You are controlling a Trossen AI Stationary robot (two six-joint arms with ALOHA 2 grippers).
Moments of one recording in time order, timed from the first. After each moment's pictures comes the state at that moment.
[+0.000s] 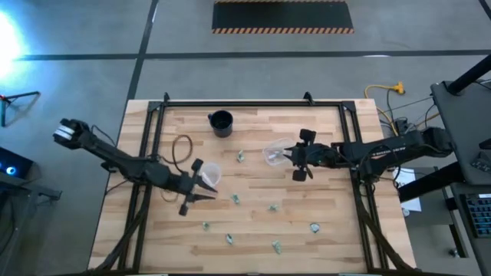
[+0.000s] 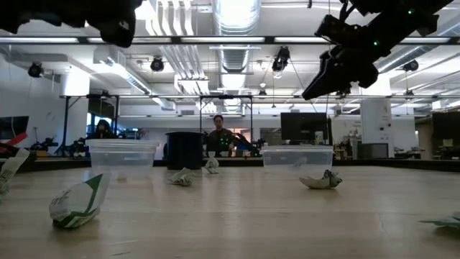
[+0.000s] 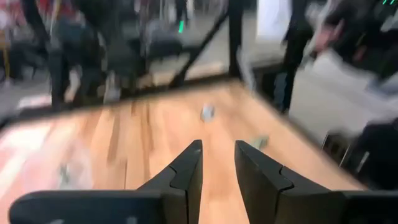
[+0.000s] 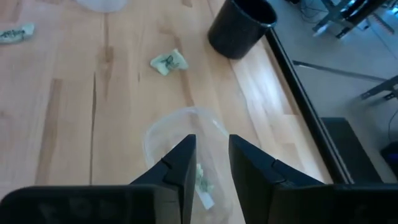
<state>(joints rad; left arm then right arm) -0.41 0.97 0.42 0.40 -0.18 0.04 0.04 1.14 0.60 -0.12 0.42 -0.13</state>
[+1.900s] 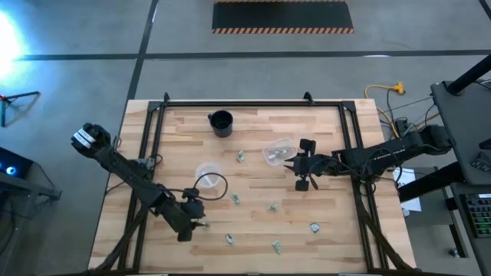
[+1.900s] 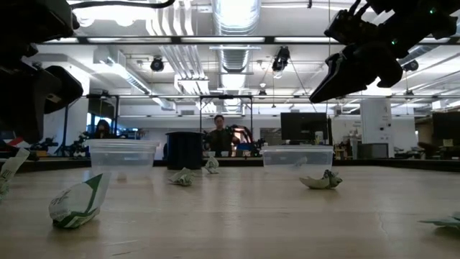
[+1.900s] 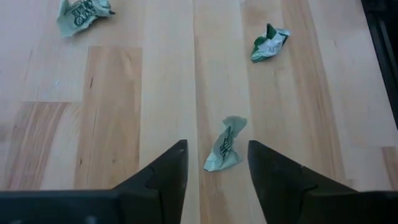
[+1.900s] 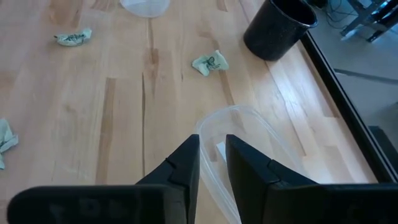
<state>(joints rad) -0.70 1.35 0.65 -0.22 -0.24 -0.65 0.16 1.14 0.54 -0.07 0.41 -0.04</state>
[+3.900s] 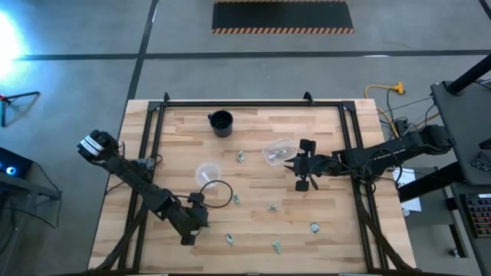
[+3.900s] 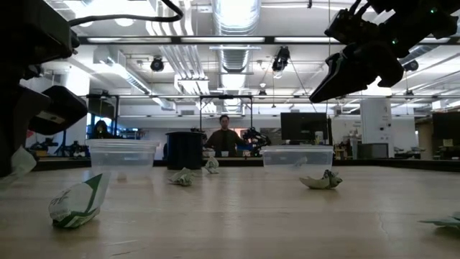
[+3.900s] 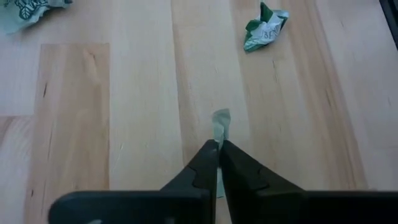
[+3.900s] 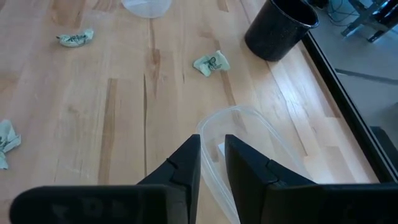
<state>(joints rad) -0.70 1.49 0.63 -0.05 -0.22 -0.59 0.16 1.14 0.54 -0.07 0.41 -0.04</state>
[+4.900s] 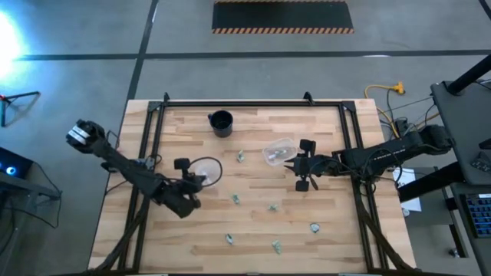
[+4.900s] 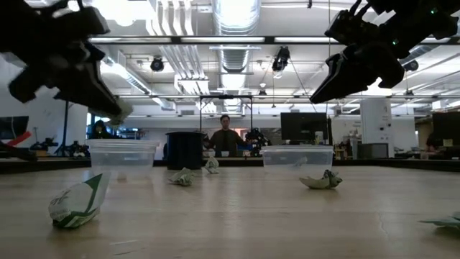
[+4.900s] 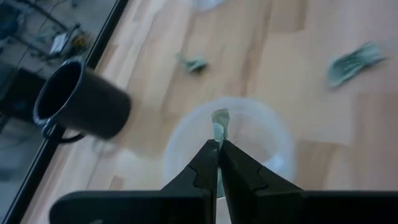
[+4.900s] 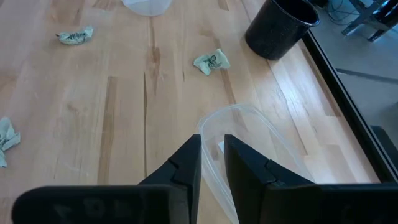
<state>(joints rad) -0.57 1.25 0.64 -0.52 -0.86 -0.49 0.16 1.14 0.54 -0.07 0.41 -0.04</state>
